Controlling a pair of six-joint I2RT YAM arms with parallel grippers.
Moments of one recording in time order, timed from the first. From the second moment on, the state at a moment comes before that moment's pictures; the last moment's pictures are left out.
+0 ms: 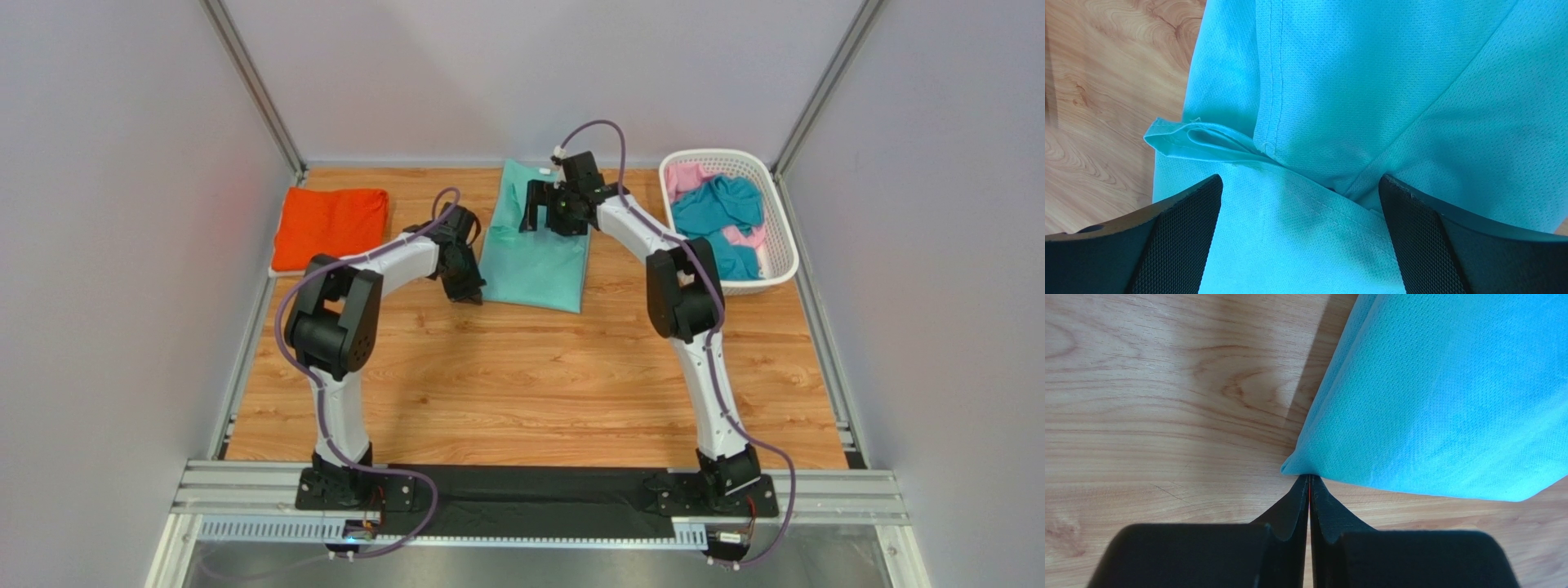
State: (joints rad) left arm -0.39 1.98 1.34 -0.53 0.08 -0.67; right arm 0.40 2.46 2.09 -0.43 -0.25 0.40
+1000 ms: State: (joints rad) left arm -0.33 1.98 1.34 -0.51 0.21 -0.57; right arm 0.40 1.76 1.19 -0.42 -0.17 0.42
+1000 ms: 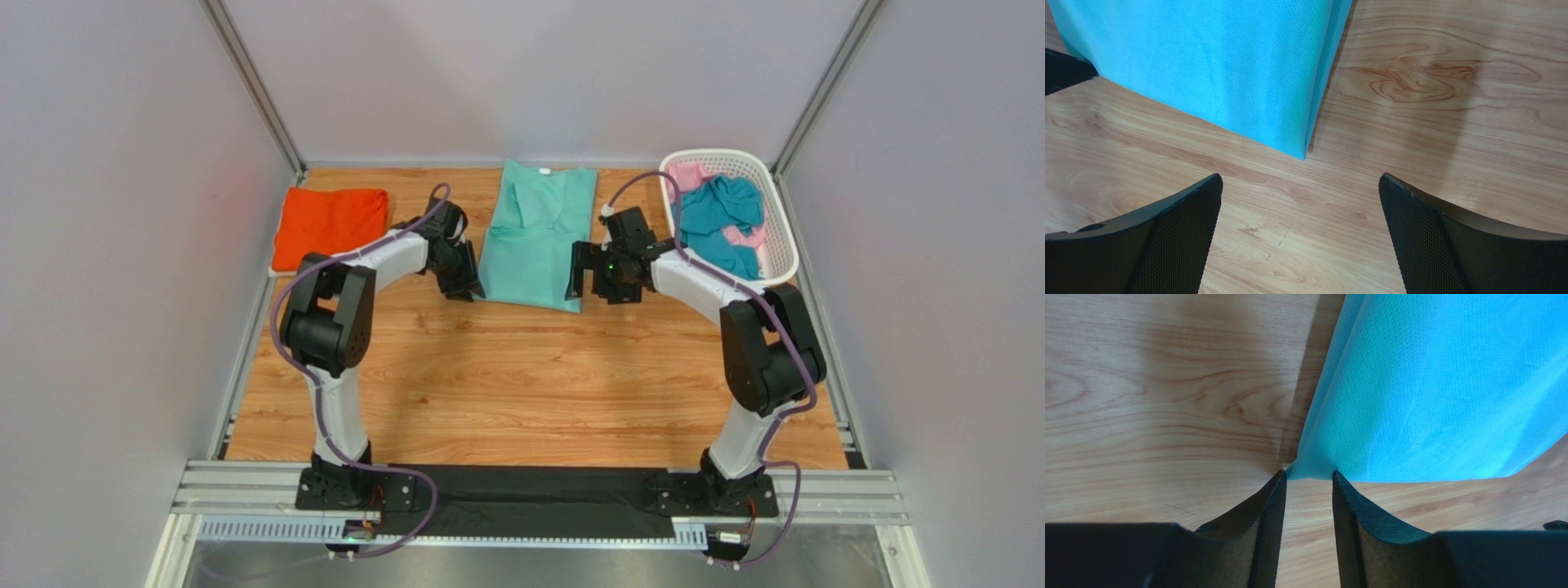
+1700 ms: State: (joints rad) left arm -0.33 1.96 1.25 -0.36 0.27 -0.58; right arm 0.47 1.89 1.20 -0.35 -0.18 0.44
